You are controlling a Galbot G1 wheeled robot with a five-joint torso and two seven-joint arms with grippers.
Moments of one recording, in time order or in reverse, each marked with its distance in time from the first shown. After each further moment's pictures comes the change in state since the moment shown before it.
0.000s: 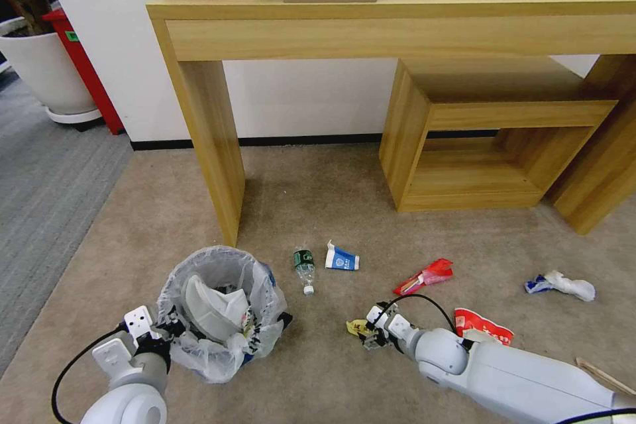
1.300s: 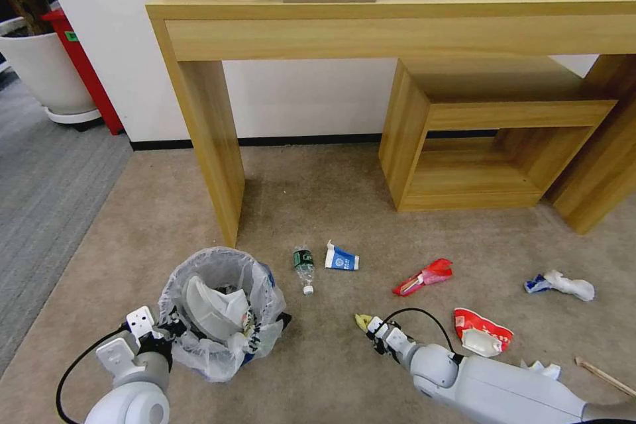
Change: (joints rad) left arm -0.019 0.014 0.007 0.038 -0.005 -0.013 0.001; right arm -0.086 0.066 0.073 -0.104 -0.013 0.099 0.069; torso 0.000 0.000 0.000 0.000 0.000
